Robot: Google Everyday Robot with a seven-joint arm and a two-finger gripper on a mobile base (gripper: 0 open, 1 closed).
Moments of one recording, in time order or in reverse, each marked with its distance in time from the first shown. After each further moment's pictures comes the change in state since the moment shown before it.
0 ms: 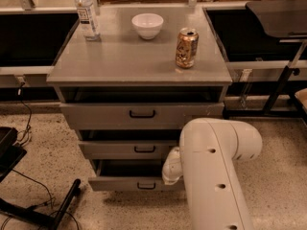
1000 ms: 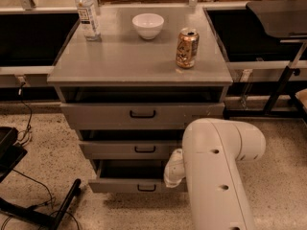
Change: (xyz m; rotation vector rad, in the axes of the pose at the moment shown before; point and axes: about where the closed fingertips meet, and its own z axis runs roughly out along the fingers) arm 0.015 0.019 -0.001 -0.035 0.013 0.011
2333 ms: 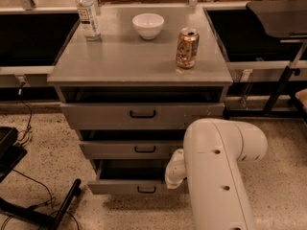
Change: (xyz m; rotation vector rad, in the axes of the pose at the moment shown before) arm 0.004 0.007 0.000 -0.014 0.004 0.003
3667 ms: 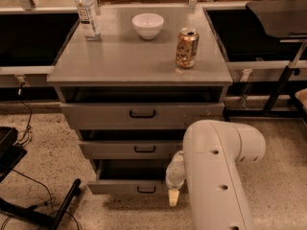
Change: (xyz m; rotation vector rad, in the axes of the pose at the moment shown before) arm 0.002 0.006 0.009 -0.020 0.004 0.003
